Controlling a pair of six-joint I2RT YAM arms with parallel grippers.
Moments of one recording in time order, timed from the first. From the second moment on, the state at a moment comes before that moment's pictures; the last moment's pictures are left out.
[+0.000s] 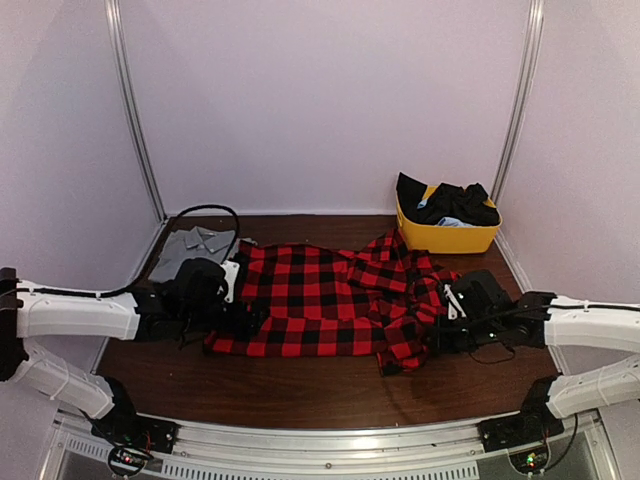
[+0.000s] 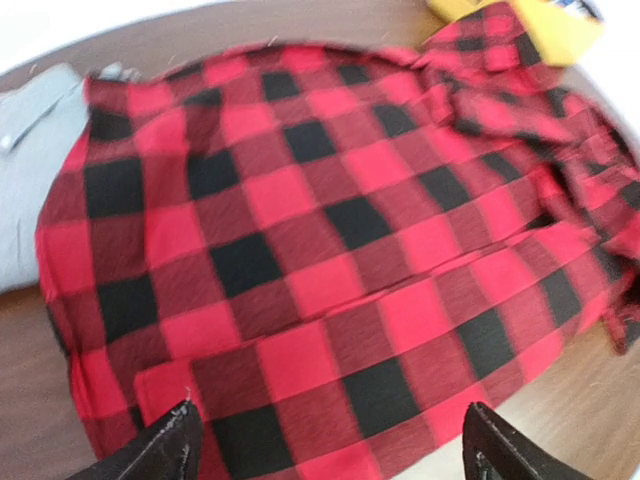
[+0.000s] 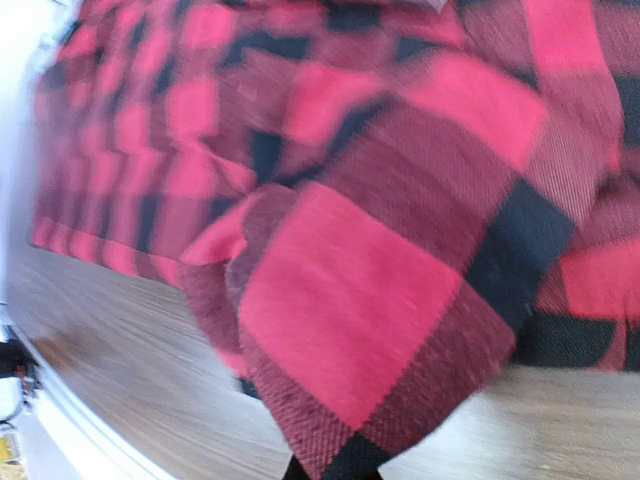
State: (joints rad) left arm -0.83 1.28 0.62 -0.02 -0.20 -0.39; right arm 0.79 1.06 0.54 -0.38 0.00 0.79
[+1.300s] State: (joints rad) left arm -1.02 1.75 0.95 0.48 0.26 -0.29; right arm 0.55 1.17 0.76 0.01 -0.32 0.81
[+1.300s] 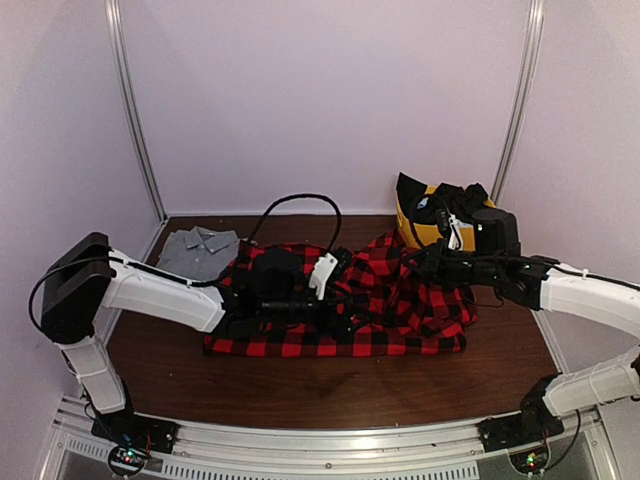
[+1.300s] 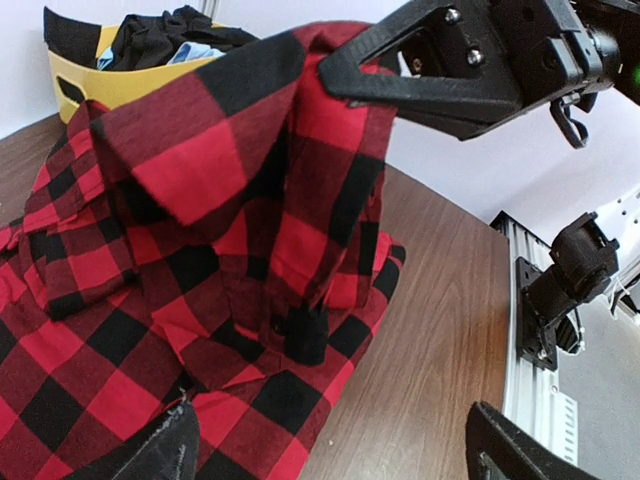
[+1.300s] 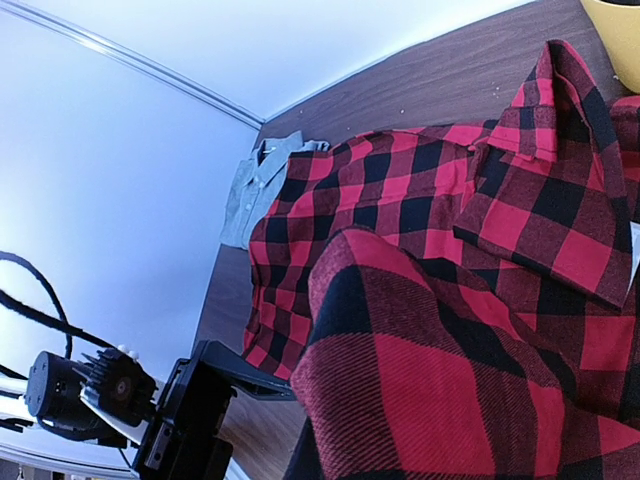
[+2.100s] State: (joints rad) left arm -1.09 2.10 1.26 0.55 0.11 -0.19; right arm 0.55 1.15 0.73 0.04 -0.34 0.84
